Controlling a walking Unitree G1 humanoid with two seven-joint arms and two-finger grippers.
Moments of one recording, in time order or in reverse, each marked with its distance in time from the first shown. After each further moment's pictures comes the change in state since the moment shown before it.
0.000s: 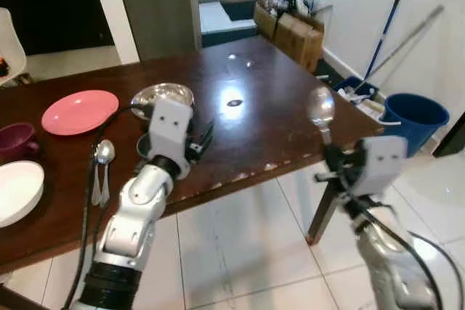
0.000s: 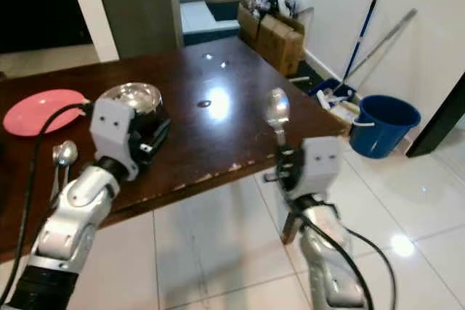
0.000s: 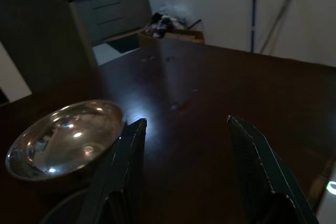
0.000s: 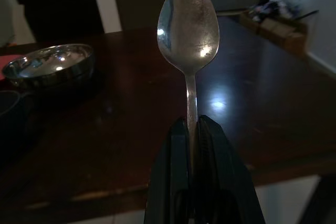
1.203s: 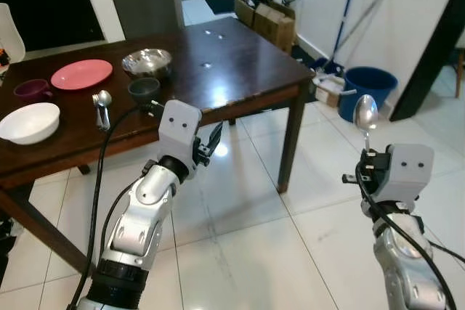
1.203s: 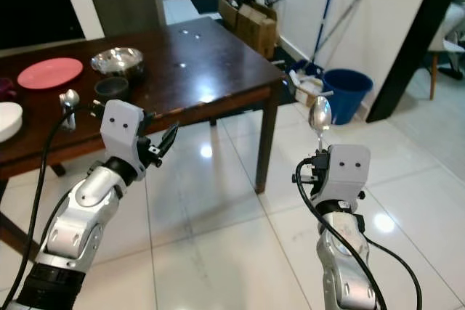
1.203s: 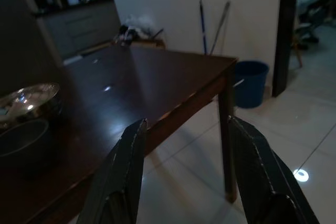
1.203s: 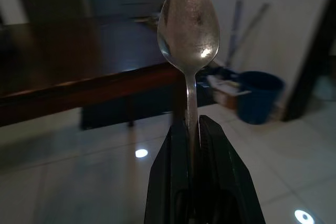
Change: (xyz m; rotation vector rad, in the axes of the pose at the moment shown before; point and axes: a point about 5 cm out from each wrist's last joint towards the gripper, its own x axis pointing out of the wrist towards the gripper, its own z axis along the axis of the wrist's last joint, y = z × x) left arm 0.005 -0.013 0.002 0.003 -0.028 -0.066; right arm -0.014 -0.043 0.001 -0.117 -0.025 -0.307
